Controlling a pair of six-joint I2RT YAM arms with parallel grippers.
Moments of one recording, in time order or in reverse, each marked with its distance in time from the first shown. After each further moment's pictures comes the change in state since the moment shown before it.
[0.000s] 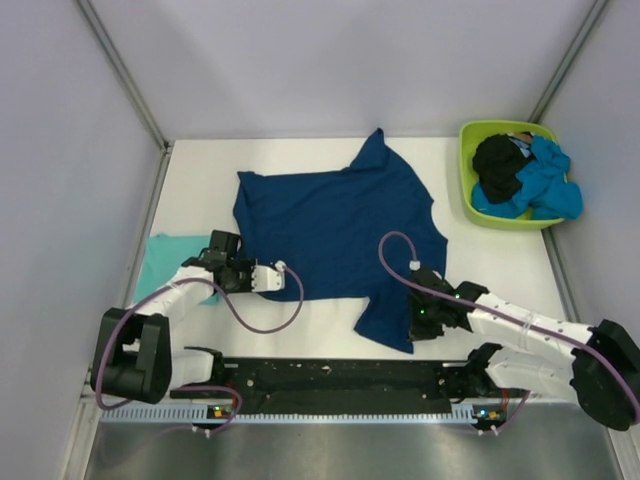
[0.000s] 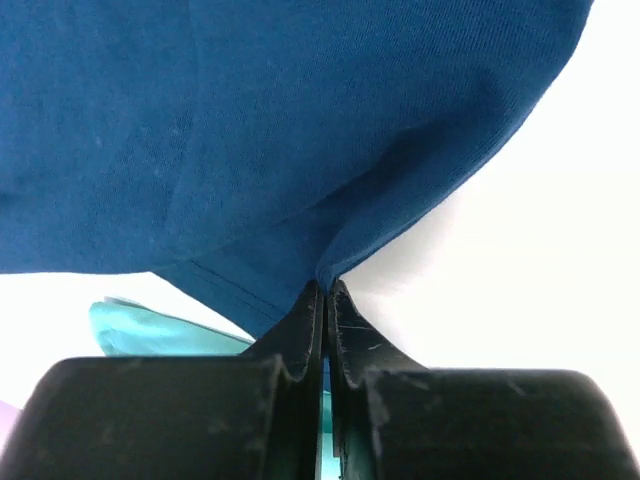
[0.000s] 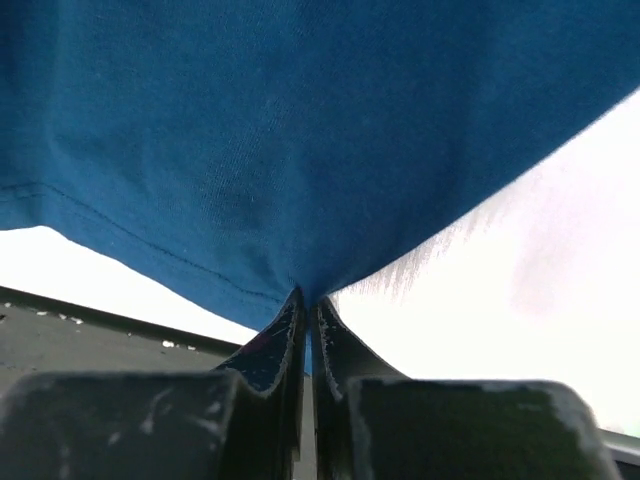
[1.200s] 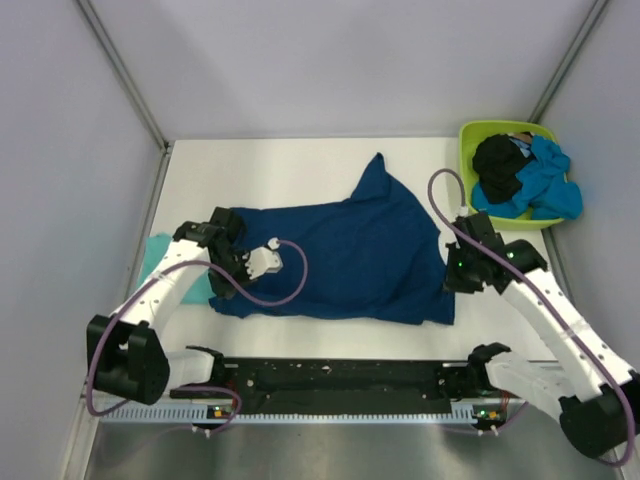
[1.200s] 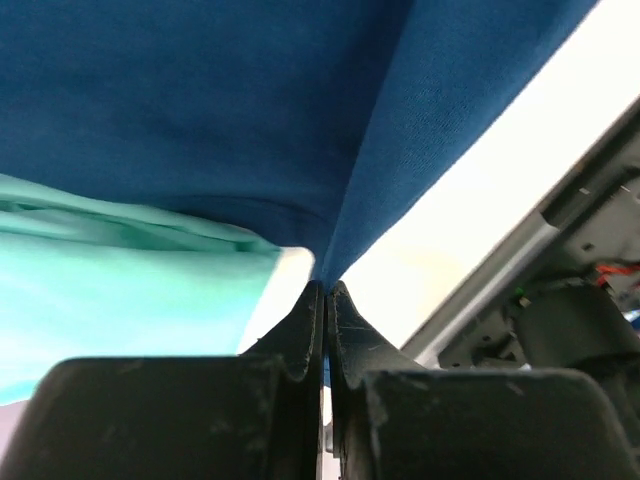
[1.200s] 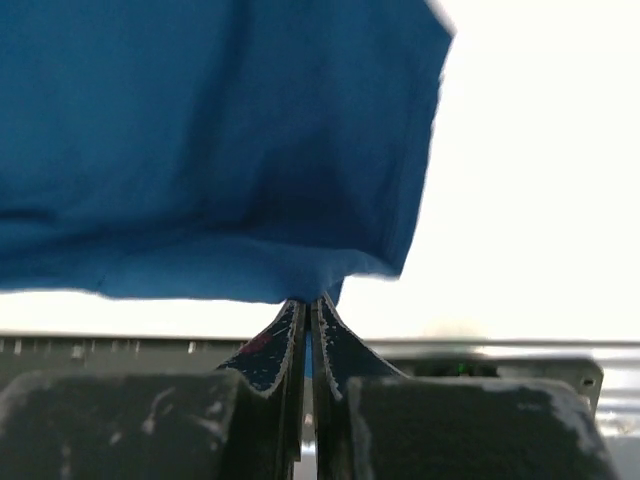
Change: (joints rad) left arm -0.066 -0.042 0.363 -0.751 -0.038 -0.427; right arm -0.281 -0.166 0.489 -0.518 0.152 -0.213
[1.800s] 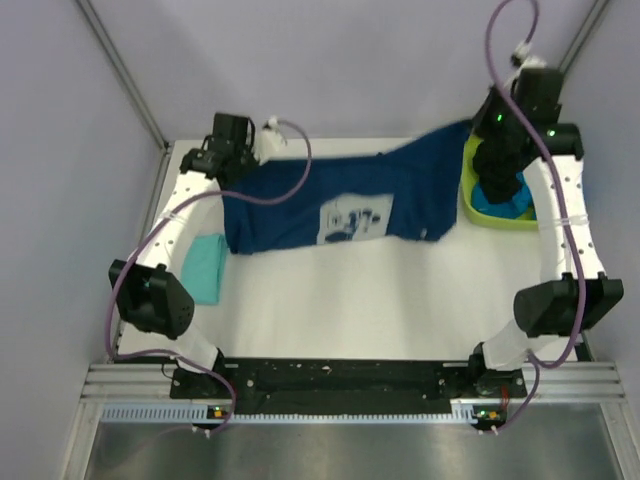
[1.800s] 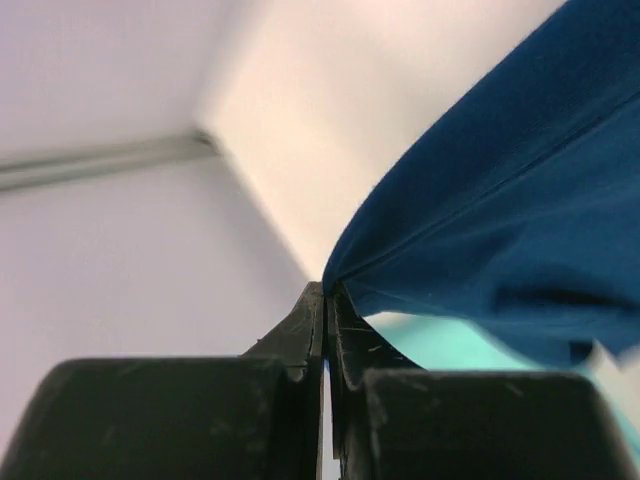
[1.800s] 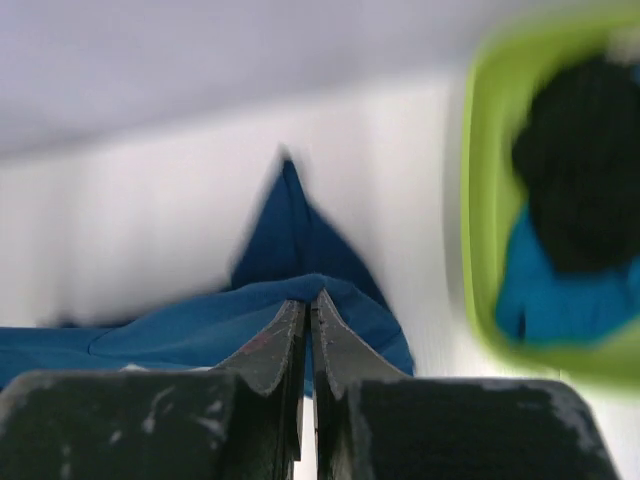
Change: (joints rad) left arm -0.008 0.349 0.541 0.372 -0.356 -0.106; right arm -0.459 0.609 0.712 0.369 -0.220 -0.276
